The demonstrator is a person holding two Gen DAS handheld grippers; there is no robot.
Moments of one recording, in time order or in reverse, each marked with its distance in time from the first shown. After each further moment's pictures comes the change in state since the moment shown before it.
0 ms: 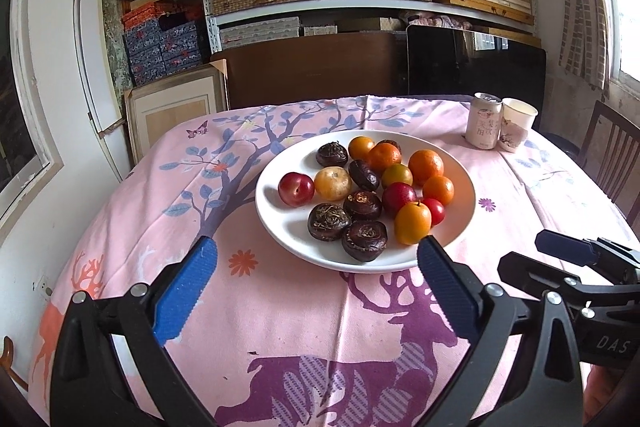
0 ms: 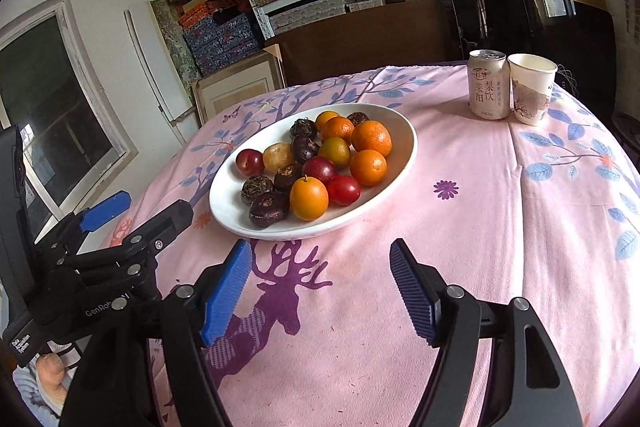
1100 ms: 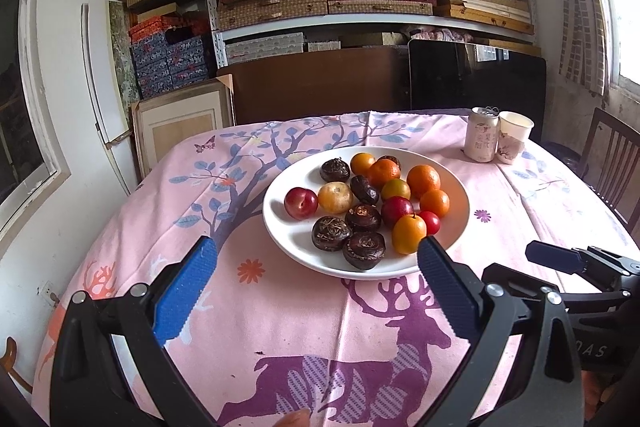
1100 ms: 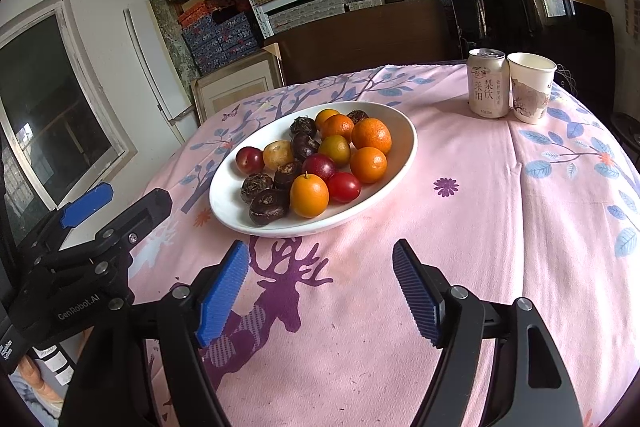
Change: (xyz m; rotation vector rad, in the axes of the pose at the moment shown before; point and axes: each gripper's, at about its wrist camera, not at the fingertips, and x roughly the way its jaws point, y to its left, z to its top) left arm -0.022 -0.001 0.002 -0.002 -0.053 0.017; right arm 0.000 0.001 -0.002 -0.001 0.002 -0.002
